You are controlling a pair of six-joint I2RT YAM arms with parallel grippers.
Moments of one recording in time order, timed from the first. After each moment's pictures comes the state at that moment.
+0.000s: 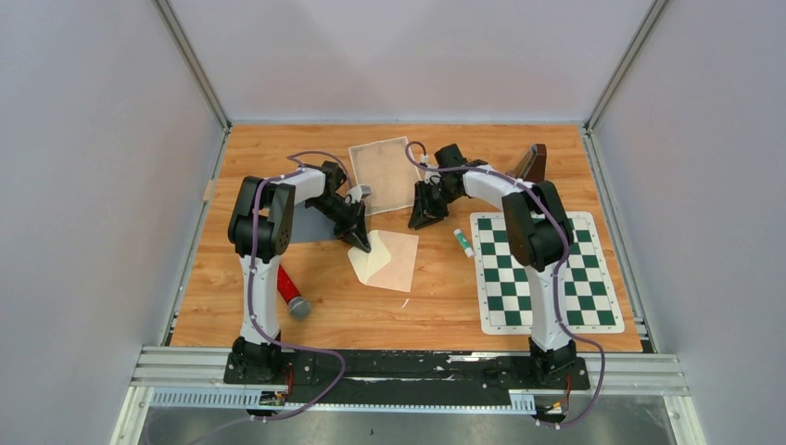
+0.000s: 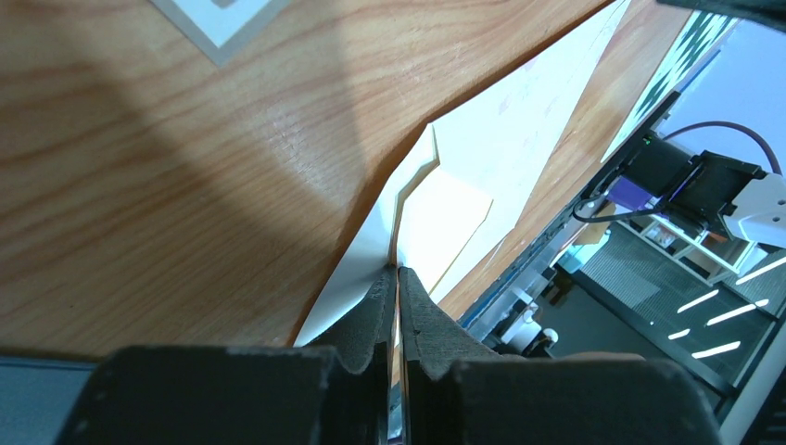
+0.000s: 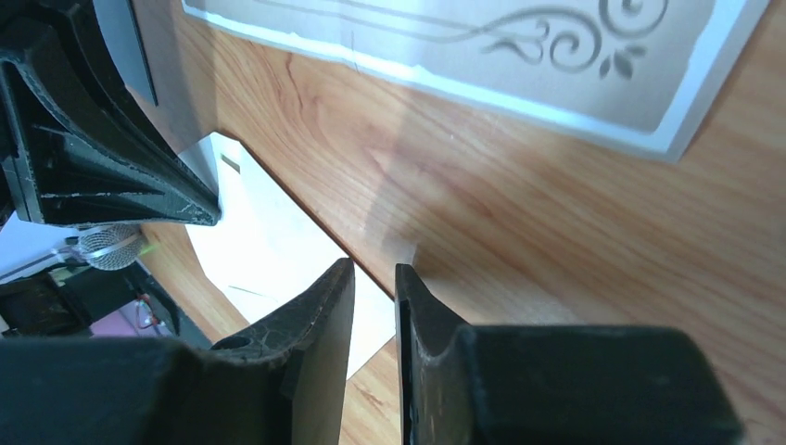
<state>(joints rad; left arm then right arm) -0.27 2.20 1.47 -0.89 0.80 -0.08 0.40 2.19 1.58 -0.55 -0.60 0.32</state>
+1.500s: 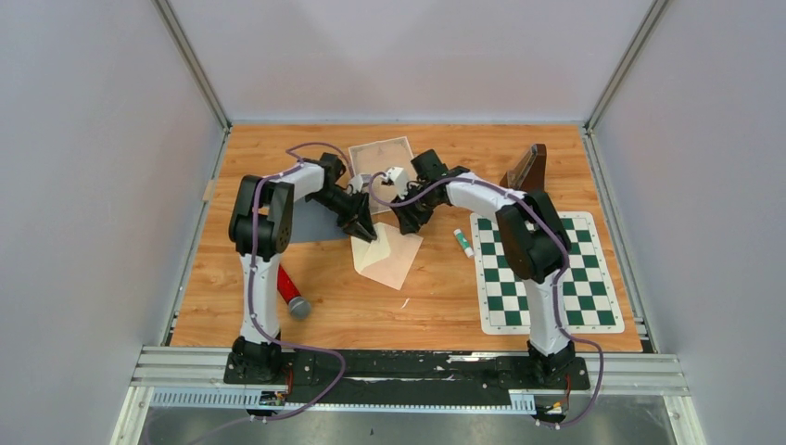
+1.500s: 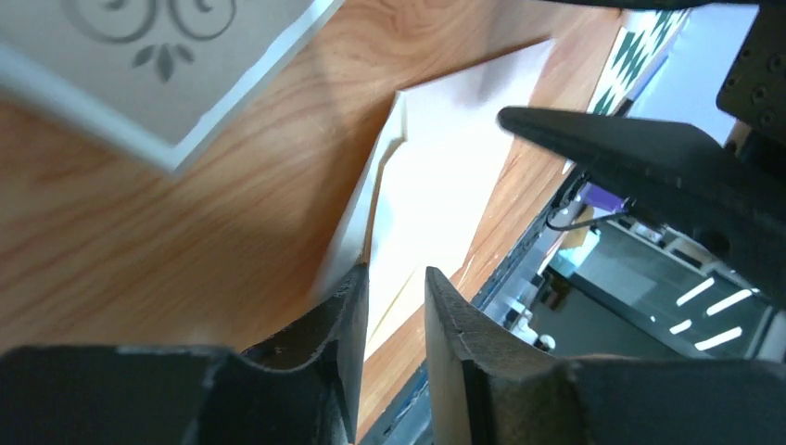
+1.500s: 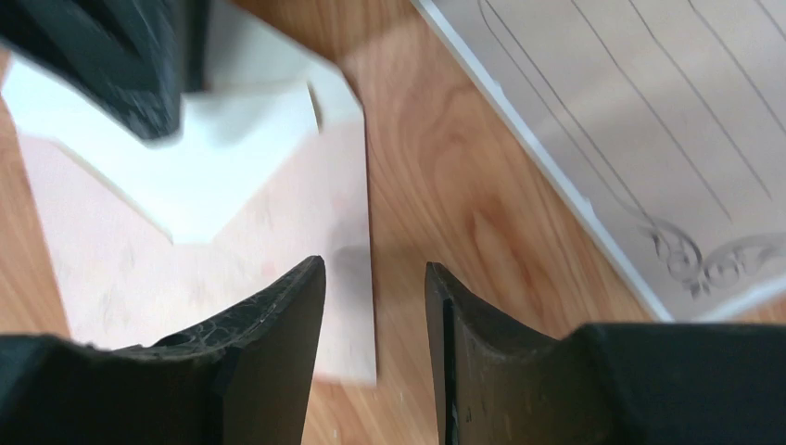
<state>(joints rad) -0.26 2.23 1.54 -0.85 0.89 -0.09 0.57 2.14 1.57 -0.48 -0.45 -0.41</state>
